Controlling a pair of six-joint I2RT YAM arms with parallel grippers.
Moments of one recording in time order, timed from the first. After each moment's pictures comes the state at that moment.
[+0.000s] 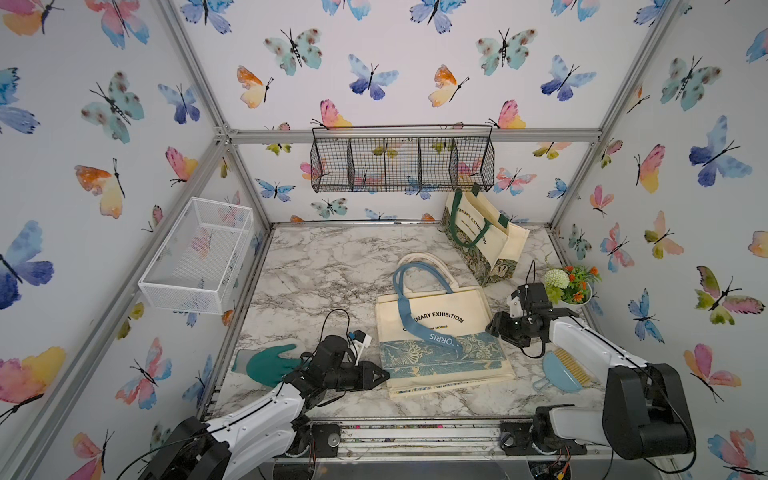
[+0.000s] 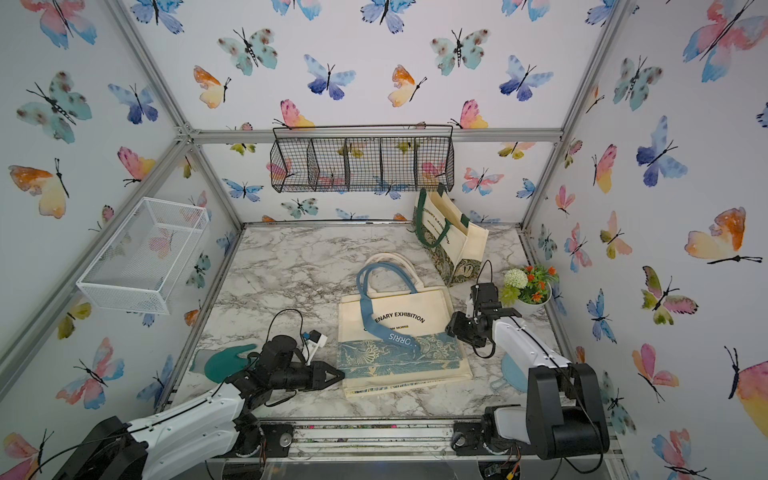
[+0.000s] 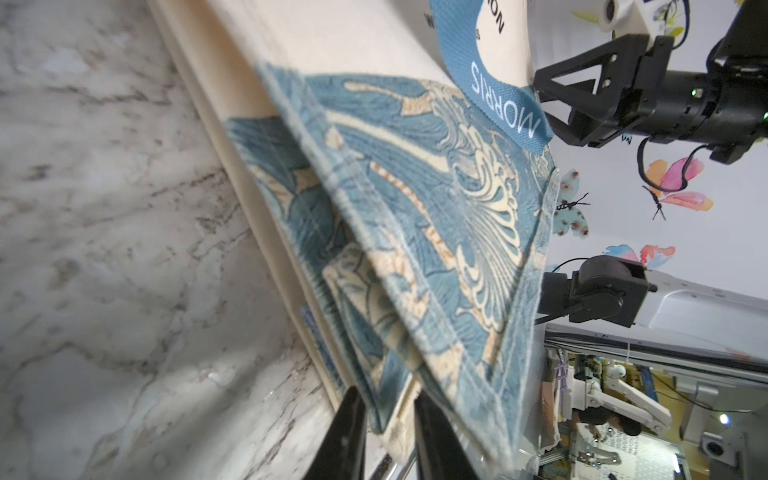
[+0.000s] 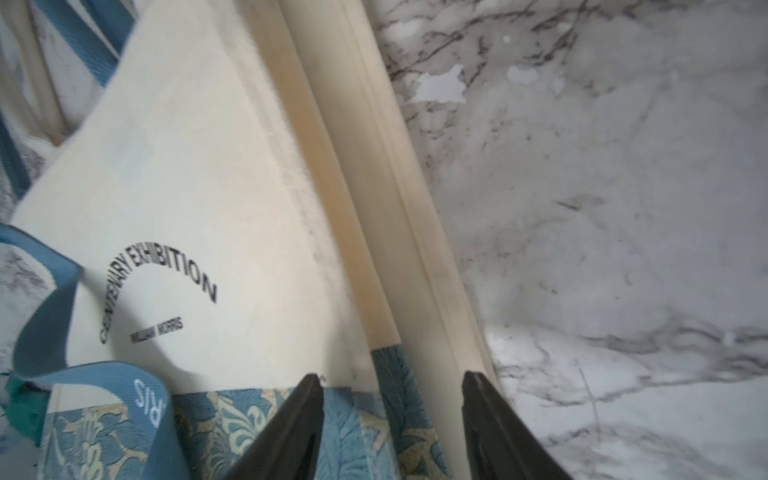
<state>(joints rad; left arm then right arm) -0.62 0.94 0.15 0.10 0.62 -0.80 0.14 1.33 0.69 -0.56 -0.25 0.45</state>
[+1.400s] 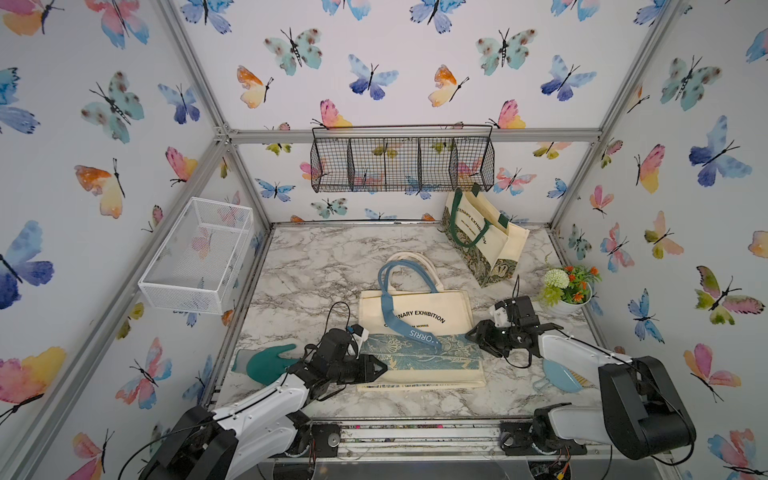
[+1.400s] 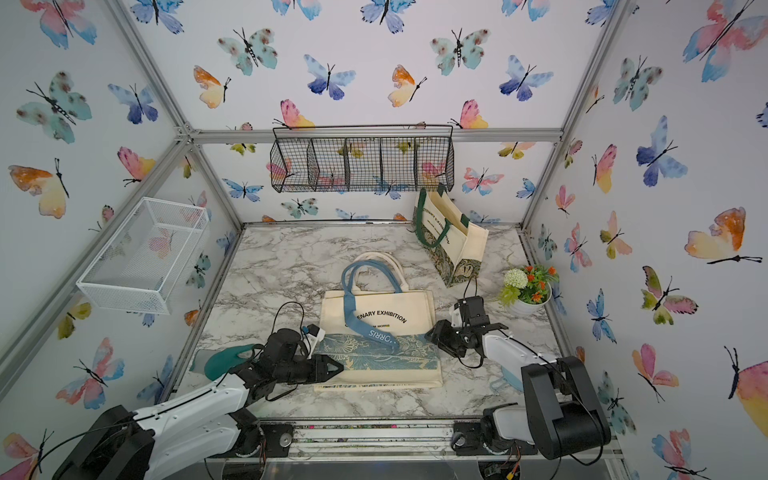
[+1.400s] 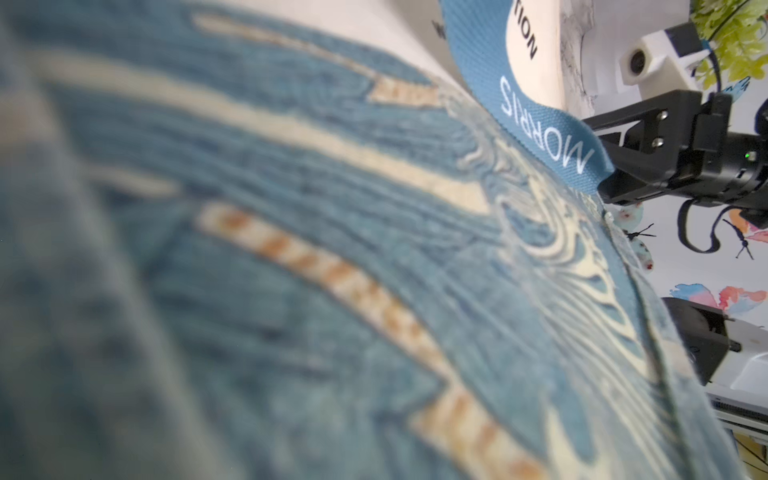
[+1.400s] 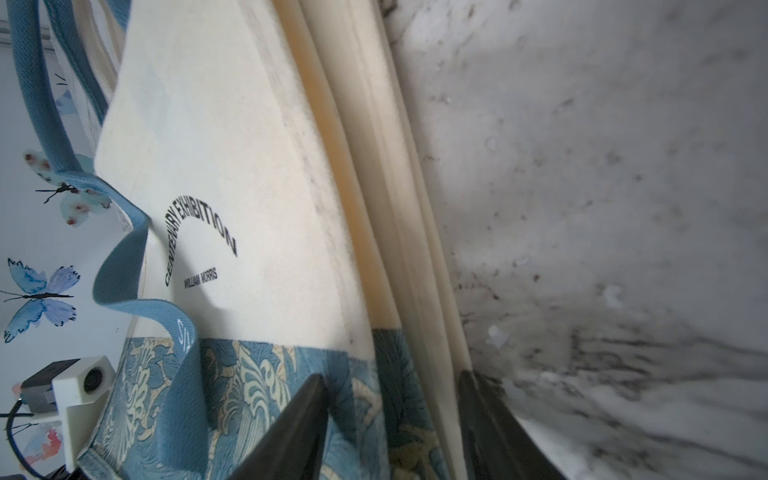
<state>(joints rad) -0.62 0.97 0.25 -0.05 0.49 -0.73 0.27 1.32 0.52 -0.27 -0.49 0.69</state>
